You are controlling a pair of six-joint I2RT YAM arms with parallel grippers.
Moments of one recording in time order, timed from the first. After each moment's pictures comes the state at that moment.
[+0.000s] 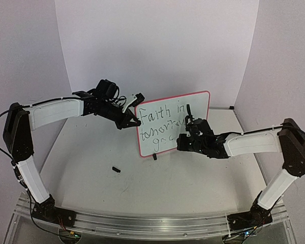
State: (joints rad) left arm -0.63 1.76 1.46 -0.45 0.52 0.30; right arm 0.78 1.64 0.91 0.10 0.26 0.60
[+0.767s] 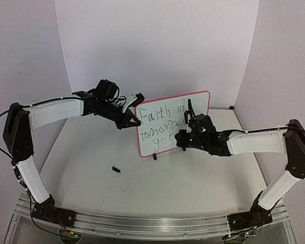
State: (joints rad) left arm -0.63 1.76 1.46 -0.45 0.52 0.30; right arm 0.78 1.60 0.93 0.09 0.22 0.58
